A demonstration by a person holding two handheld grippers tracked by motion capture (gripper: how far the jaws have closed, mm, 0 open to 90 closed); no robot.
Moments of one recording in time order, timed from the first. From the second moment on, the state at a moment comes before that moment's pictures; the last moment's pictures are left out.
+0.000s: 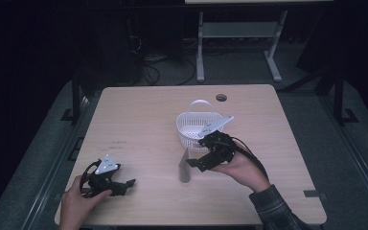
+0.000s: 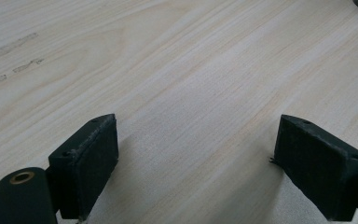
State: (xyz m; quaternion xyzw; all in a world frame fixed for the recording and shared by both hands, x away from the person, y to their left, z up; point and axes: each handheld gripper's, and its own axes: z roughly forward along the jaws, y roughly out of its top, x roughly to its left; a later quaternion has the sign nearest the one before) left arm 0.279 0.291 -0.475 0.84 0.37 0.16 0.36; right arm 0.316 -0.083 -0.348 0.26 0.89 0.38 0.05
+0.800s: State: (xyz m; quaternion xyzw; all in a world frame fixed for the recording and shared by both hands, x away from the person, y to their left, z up) left arm 0.279 0.291 -0.475 0.84 0.37 0.16 0.36; right arm 0.321 -0.044 -0.346 0.25 0.90 0.35 0.04
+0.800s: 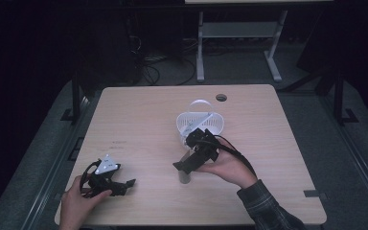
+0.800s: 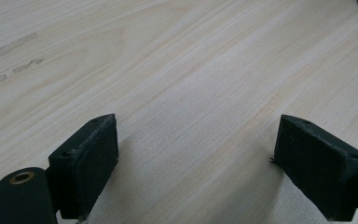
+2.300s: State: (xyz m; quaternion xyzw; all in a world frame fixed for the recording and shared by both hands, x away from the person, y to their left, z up) left arm 0.279 0.291 -0.475 0.84 0.37 0.16 0.36; right arm 0.309 -0.035 -0.355 0.26 0.90 0.34 0.04
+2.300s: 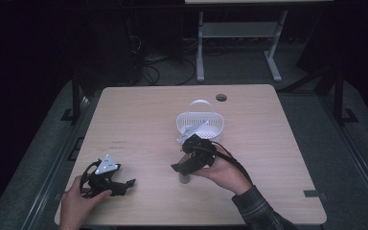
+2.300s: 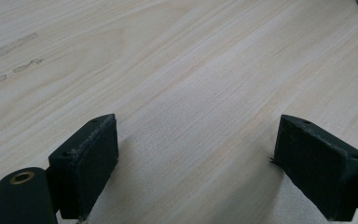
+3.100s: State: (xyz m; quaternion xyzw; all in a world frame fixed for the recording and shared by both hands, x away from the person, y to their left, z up) left arm 0.279 0.291 -0.475 0.84 0.37 0.16 0.36; right arm 0.313 -0.054 -0.346 0.26 0.90 0.34 0.05
